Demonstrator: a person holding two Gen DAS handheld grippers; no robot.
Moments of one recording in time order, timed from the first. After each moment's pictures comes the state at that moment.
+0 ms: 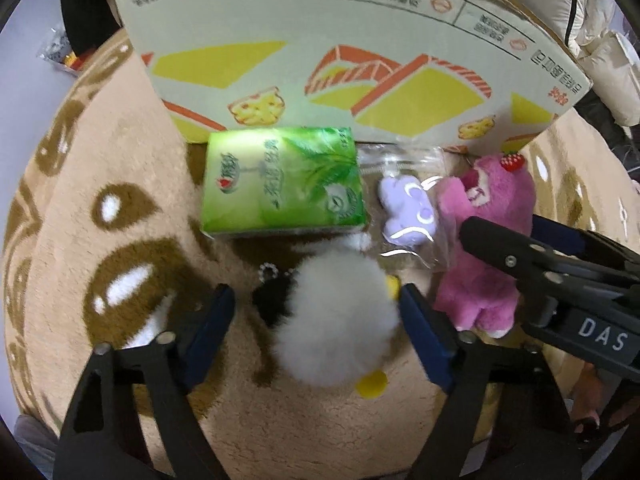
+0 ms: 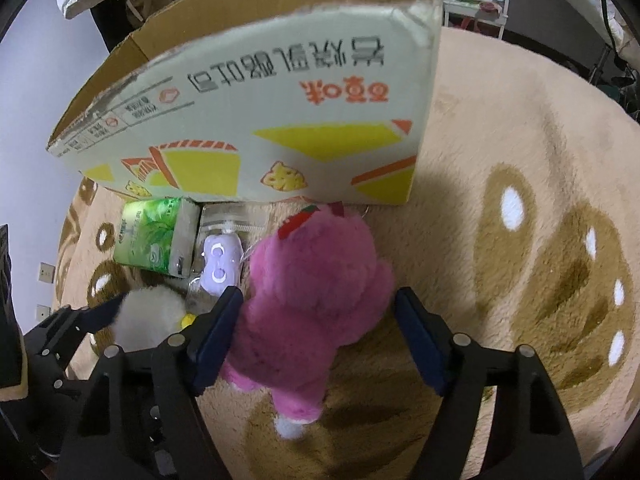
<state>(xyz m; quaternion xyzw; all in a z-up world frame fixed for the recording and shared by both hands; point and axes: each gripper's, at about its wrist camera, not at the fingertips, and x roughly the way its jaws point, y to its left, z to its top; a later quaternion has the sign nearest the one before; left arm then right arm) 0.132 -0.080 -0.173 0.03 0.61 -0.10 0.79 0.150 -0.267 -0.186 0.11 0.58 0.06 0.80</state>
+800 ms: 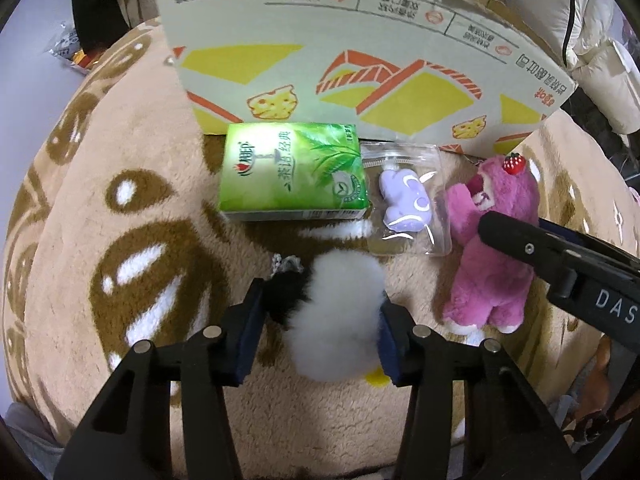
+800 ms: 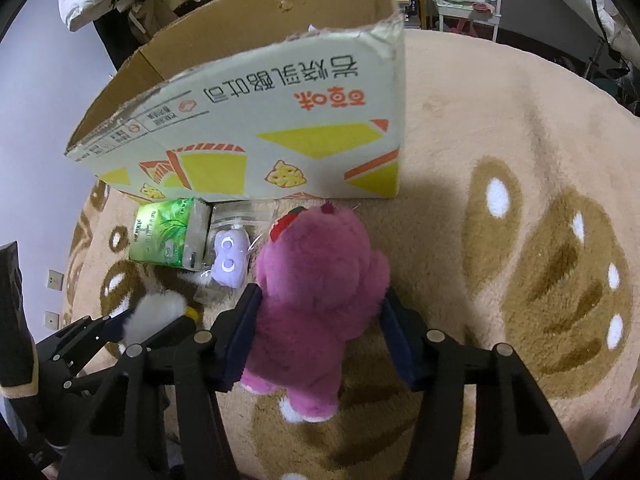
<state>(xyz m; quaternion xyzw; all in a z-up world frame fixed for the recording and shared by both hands) 0.108 -0.061 -0.163 0.01 0.59 -0.09 0.80 0.133 -0.281 -0.169 0.13 0.57 0.07 0.81</state>
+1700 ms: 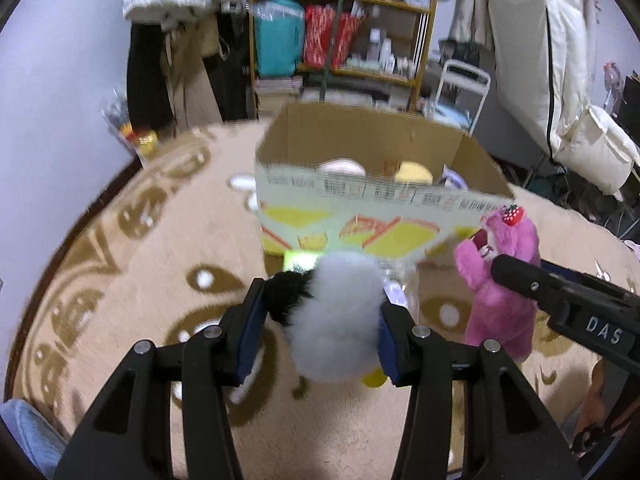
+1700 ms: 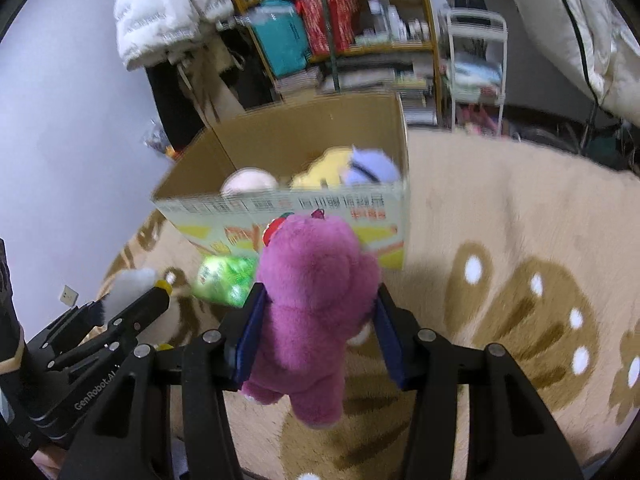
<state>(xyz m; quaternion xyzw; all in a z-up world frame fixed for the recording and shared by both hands) 0.072 -0.043 -0.074 -0.01 0.40 -0.06 0.91 0.096 -0.276 -0.093 0.11 0.43 0.09 0.89</state>
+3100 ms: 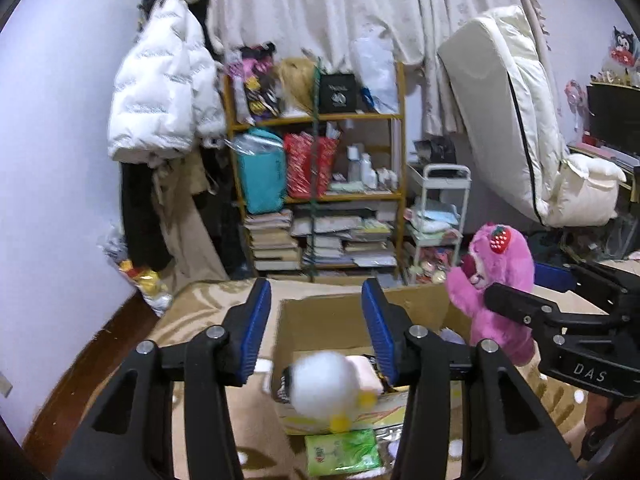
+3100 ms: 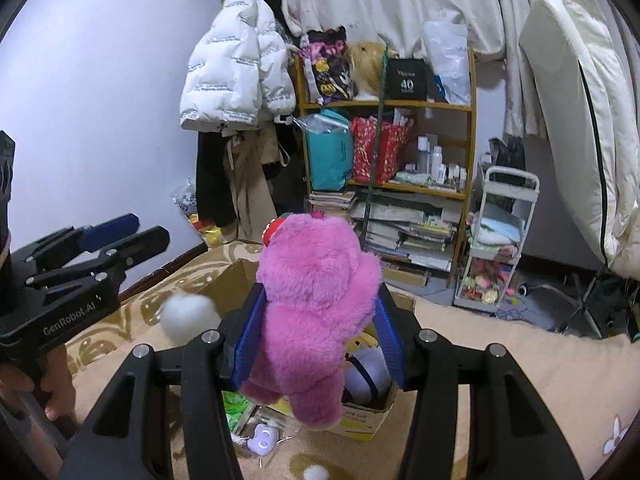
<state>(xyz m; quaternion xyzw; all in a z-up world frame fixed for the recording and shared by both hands) 0.140 -0.055 0.018 0.05 0.22 -0.09 0.97 0.138 -0.264 -0.014 0.01 0.24 0.13 0.96</state>
